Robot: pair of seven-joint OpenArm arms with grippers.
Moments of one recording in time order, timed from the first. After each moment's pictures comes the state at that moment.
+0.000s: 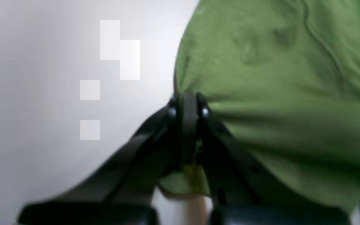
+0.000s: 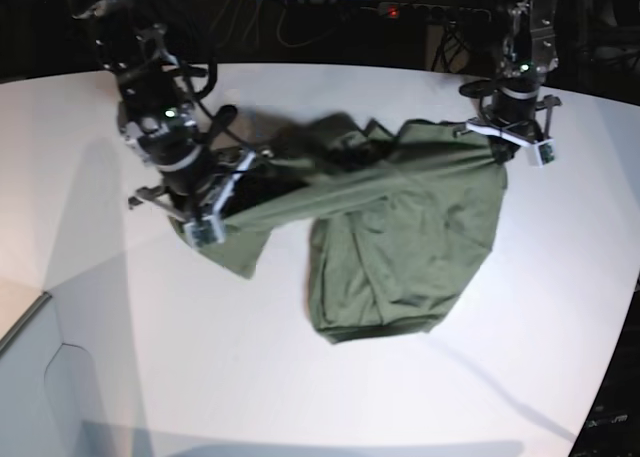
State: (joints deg) left arm 17.5 -8.4 -10.0 74.6 -22.3 -0.5 6.3; right arm -9.3 12.4 -14.5 100.7 0.3 0.3 -38.8
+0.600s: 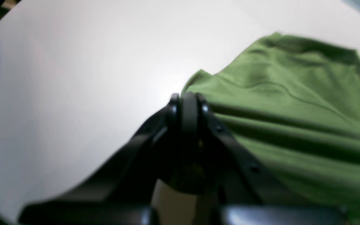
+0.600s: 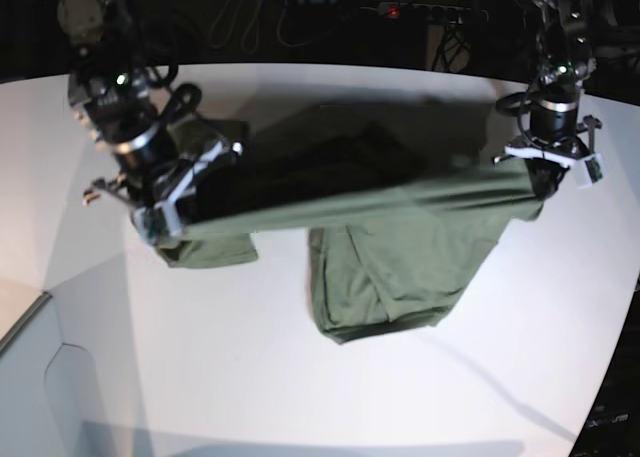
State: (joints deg) left arm 22.1 -7.9 -18.1 90.5 -22.5 -1.8 7.2; right arm -19.7 14.1 -9.7 116.1 0.7 1.6 -37.9
